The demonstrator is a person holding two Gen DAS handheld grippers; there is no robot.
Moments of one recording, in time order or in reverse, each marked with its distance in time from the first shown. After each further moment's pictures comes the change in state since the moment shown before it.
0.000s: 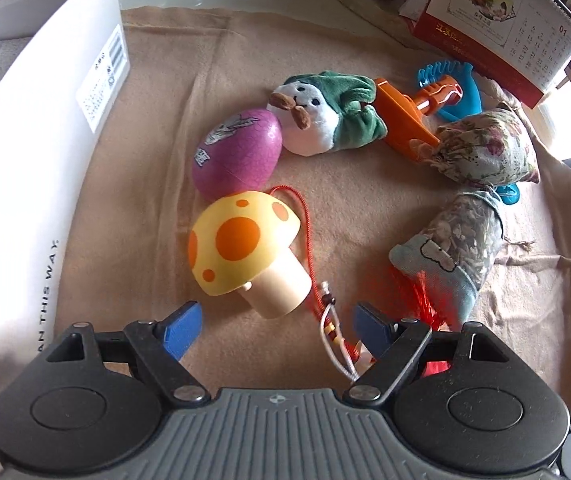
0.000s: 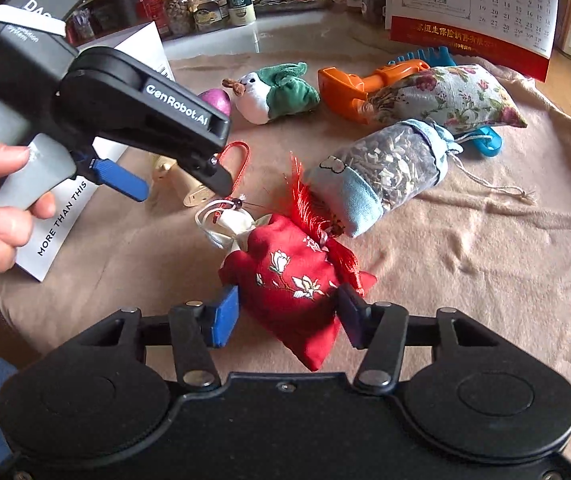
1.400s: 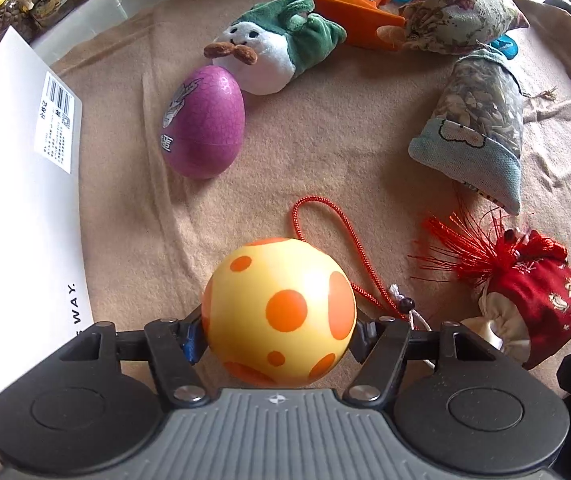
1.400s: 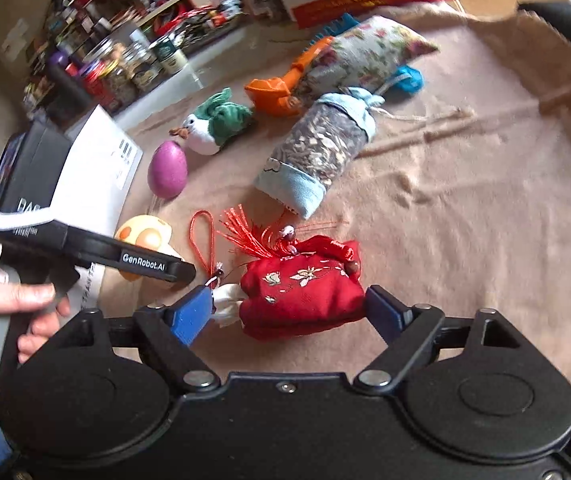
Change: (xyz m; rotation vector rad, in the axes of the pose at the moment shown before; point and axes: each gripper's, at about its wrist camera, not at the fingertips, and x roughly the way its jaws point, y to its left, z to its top) left arm 0.017 -0.015 -0.029 0.422 0.092 0.177; right arm -0.025 -0.049 -0.019 0.440 -0.028 0.093
